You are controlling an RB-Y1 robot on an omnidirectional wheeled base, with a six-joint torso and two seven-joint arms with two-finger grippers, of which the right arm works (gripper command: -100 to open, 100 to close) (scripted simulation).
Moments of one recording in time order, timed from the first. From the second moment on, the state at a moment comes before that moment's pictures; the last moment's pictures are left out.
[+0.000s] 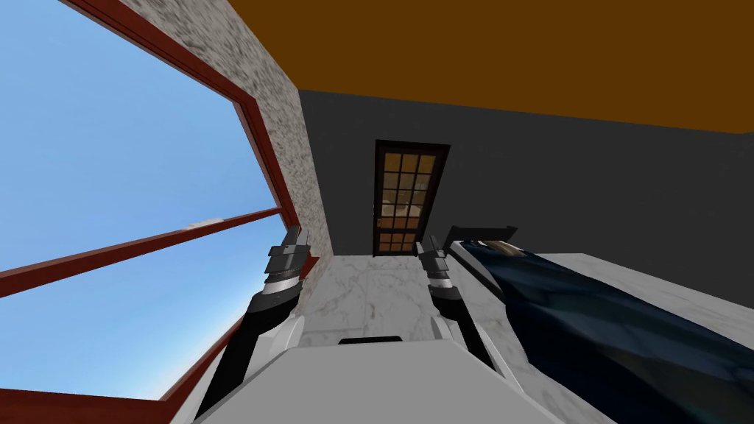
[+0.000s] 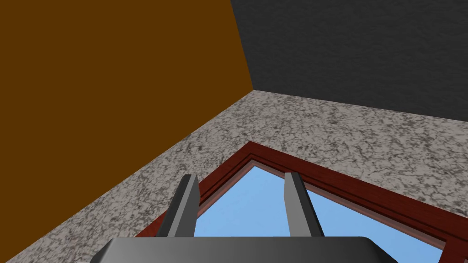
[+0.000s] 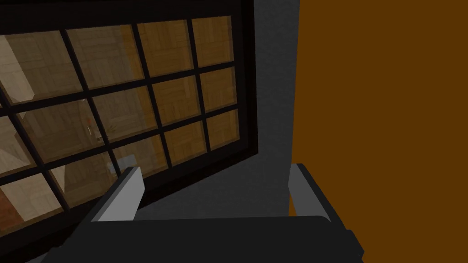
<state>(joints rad) 0.52 -0.07 0.07 -2.25 0.07 -0.39 -0.24</state>
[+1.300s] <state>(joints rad) 0.50 -0.13 0.10 -2.00 -0.05 -0.51 -0.49</state>
